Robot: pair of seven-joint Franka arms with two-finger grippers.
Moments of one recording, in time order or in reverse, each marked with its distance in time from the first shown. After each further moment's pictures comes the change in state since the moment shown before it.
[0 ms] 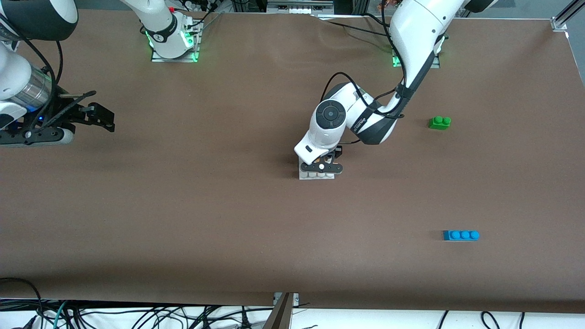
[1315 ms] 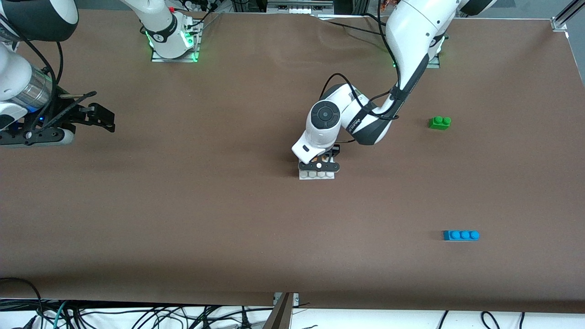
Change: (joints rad) left arm -0.016 0.020 0.001 0.000 0.005 0.000 -0.024; right arm 0.000 0.001 0.000 0.000 0.000 0.000 0.000
